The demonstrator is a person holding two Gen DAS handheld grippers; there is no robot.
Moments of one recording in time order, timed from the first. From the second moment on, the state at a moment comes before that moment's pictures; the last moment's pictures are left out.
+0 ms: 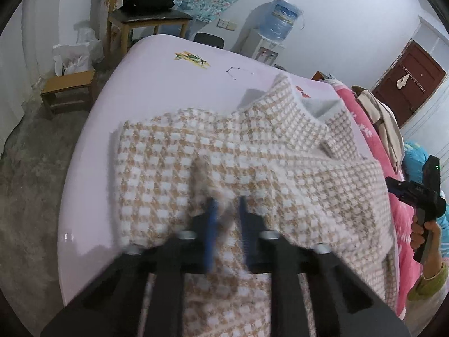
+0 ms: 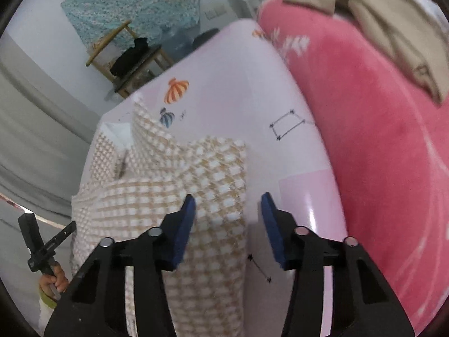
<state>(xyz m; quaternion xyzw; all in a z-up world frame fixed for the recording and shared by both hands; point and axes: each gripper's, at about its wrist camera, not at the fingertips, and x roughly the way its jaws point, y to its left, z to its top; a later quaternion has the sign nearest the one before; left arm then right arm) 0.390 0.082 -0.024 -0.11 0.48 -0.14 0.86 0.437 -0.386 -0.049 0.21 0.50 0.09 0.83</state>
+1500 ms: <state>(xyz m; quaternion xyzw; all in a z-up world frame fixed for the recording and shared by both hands) 0.358 0.095 -0.027 0.00 0.40 -0.06 0.91 0.443 -0.298 -0.058 0.02 0.46 0.13 0.88</state>
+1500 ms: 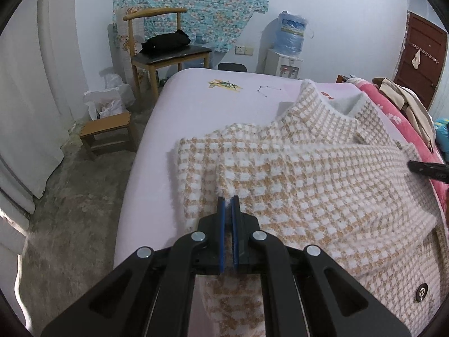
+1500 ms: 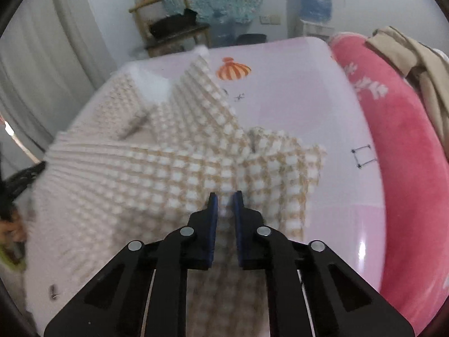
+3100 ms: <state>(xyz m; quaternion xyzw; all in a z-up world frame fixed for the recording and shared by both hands) 0.333 0.062 -0.032 0.07 0.41 -0.12 0.90 0.391 -0.189 -0.049 -0.08 0.46 0.20 0.86</state>
